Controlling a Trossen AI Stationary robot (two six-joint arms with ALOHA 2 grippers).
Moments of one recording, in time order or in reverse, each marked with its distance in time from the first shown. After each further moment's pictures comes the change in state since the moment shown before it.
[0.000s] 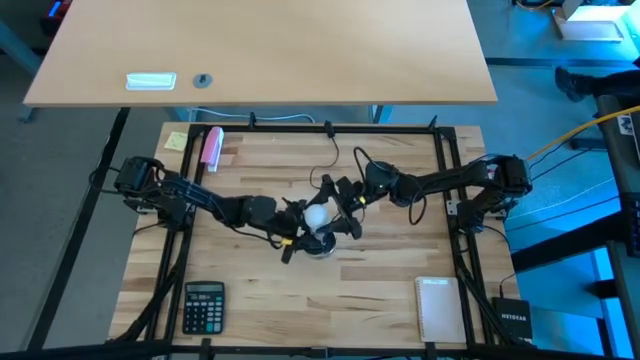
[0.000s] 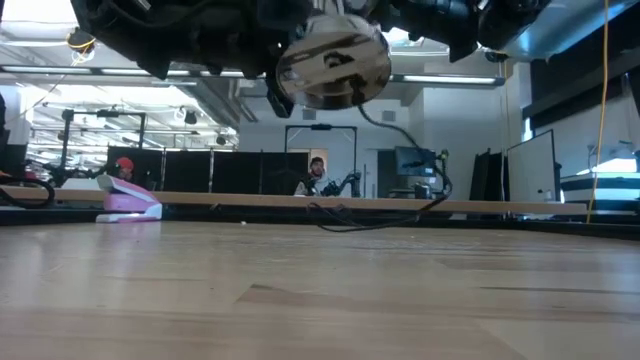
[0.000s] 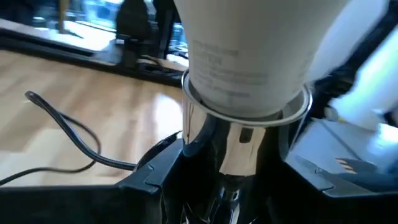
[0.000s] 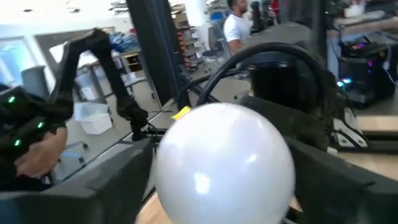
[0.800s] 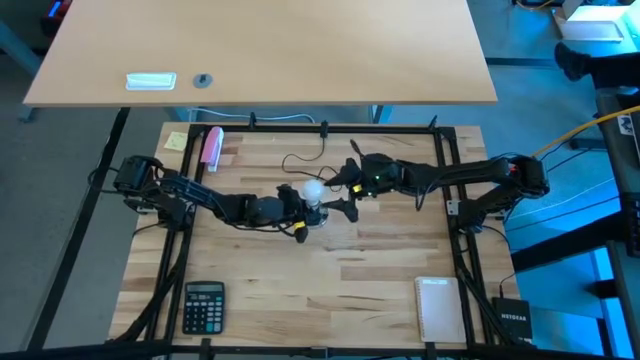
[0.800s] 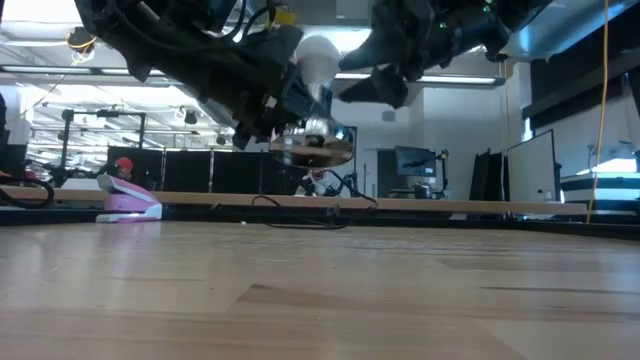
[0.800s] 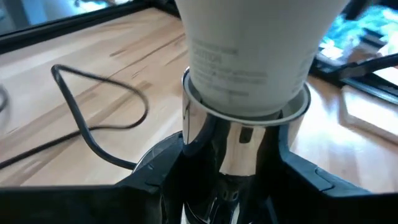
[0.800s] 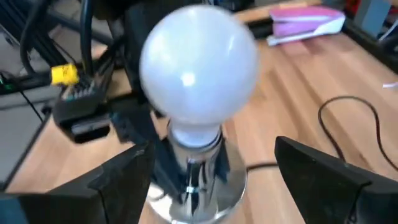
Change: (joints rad) left arm 0.029 -0.009 0.000 -0.256 -0.503 -0.138; right arm -0.068 -0.144 -0.001 -0.605 0.365 -0.075
